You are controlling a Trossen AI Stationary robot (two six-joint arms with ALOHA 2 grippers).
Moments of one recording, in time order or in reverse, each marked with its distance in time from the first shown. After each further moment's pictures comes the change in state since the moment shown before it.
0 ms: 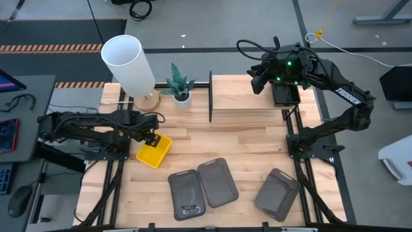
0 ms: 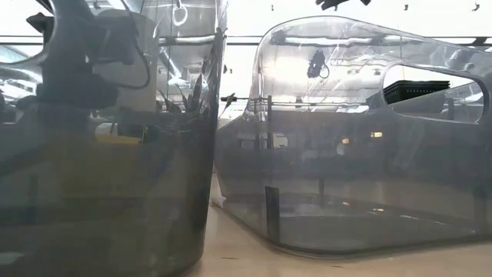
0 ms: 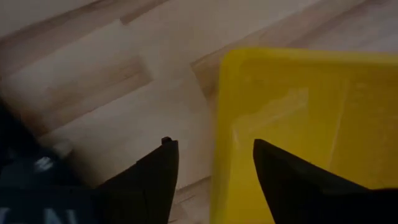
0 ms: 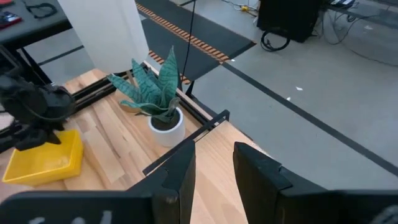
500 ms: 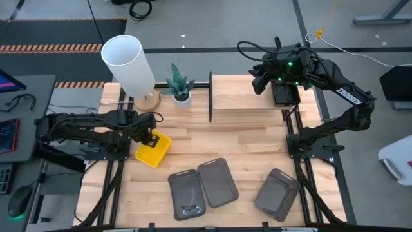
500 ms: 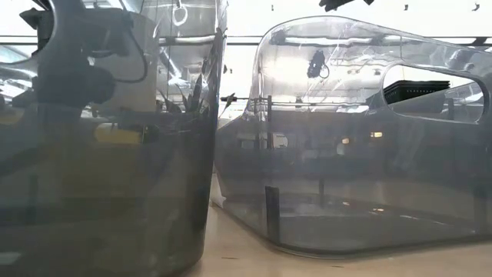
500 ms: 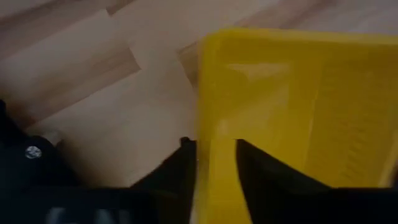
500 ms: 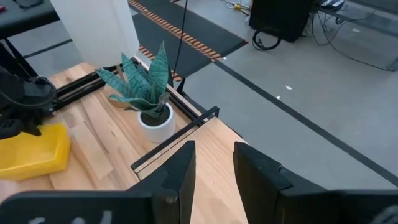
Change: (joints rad) left arm -0.001 -0.084 0.002 -0.030 0.050 0.000; right arm -0.003 -0.009 0.000 -0.027 0.030 -0.027
